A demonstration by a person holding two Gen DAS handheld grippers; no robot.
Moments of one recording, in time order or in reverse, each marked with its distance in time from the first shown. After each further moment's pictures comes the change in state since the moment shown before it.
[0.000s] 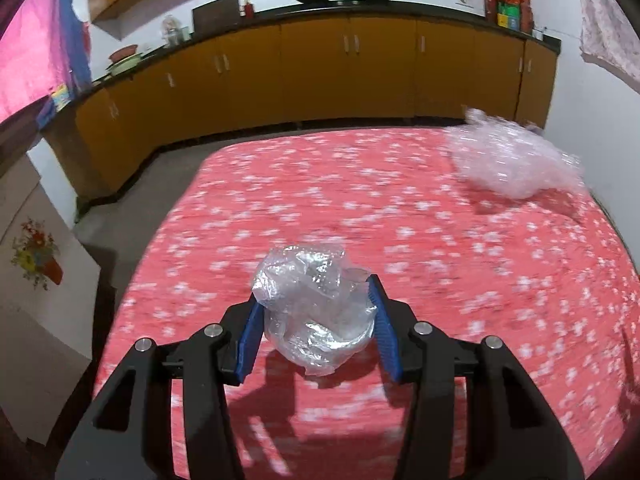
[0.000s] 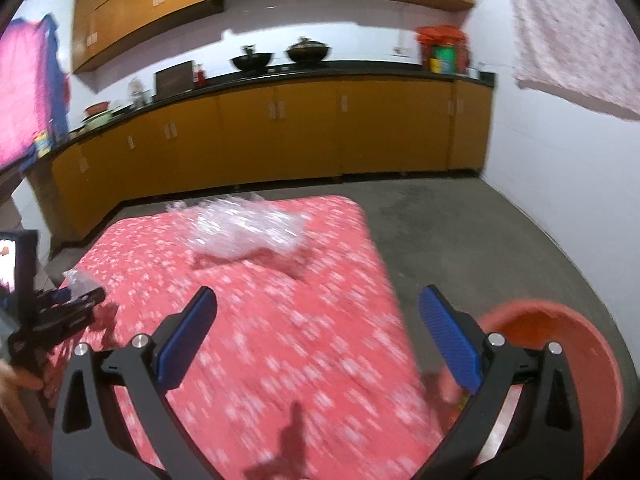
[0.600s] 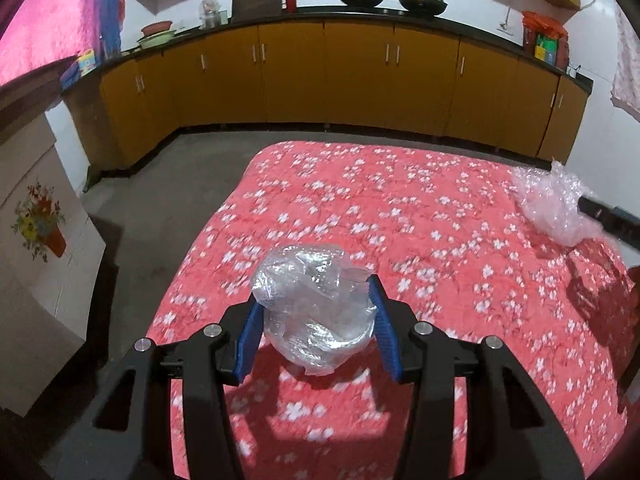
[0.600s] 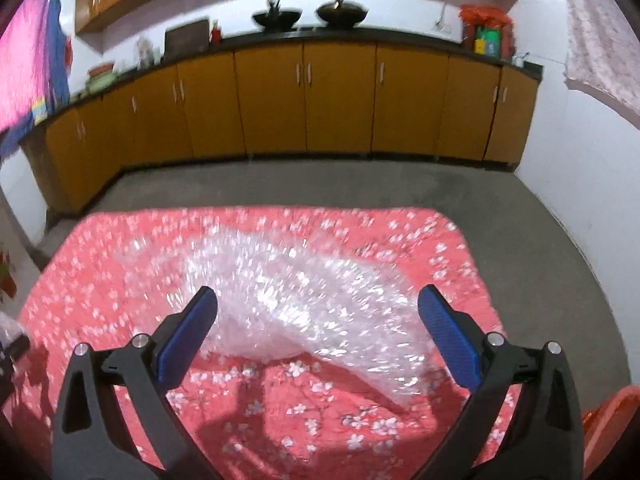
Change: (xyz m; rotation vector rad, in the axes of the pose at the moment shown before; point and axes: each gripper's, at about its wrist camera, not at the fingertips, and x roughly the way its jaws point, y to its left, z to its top) left arm 0.019 0.055 0.014 -0.124 -0.013 0.008; right arm 0.174 0.075 0.055 -0.069 0.149 0.024
